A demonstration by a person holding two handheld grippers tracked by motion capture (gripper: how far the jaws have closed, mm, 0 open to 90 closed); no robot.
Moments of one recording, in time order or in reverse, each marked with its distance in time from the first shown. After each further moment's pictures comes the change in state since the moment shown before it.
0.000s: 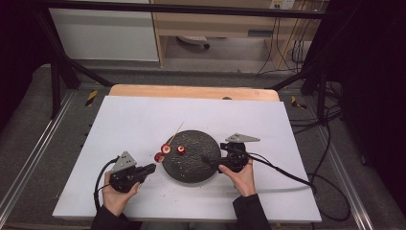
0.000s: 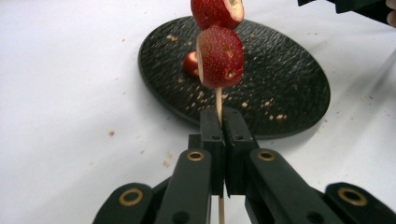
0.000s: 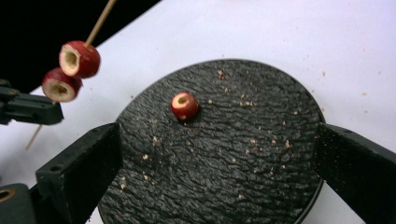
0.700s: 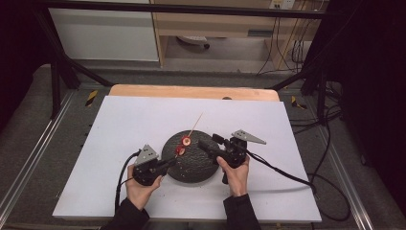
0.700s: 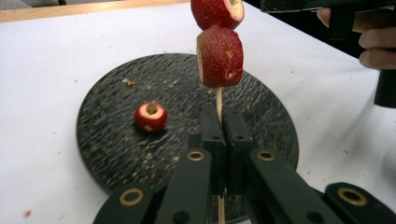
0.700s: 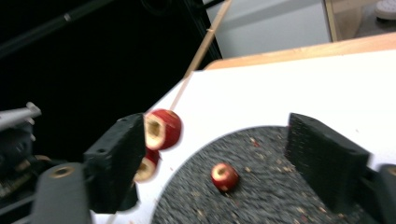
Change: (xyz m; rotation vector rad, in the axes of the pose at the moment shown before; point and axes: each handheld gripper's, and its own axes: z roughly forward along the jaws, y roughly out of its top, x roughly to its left) left arm -0.037 0.034 0.040 -0.054 -0.033 -0.018; right arm 0.010 0.010 -0.005 -0.287 0.088 0.146
